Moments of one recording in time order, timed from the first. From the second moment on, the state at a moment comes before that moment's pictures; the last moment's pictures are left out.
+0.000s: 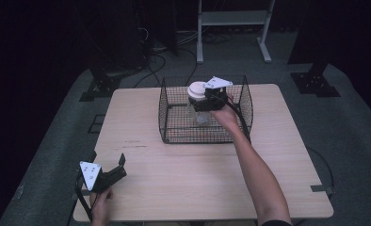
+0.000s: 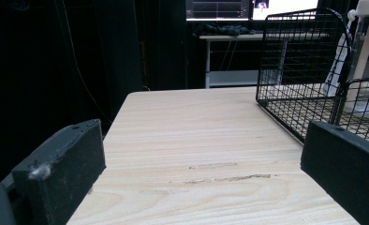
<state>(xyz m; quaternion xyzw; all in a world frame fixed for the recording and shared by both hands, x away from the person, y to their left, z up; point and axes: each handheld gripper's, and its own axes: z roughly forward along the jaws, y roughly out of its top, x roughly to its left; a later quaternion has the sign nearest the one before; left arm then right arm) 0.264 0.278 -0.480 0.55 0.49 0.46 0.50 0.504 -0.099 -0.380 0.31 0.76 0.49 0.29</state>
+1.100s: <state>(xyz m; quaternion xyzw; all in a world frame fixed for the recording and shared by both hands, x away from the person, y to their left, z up) 0.265 0.277 -0.480 0.55 0.49 0.47 0.49 0.503 -0.112 -0.385 0.32 0.76 0.49 0.28</state>
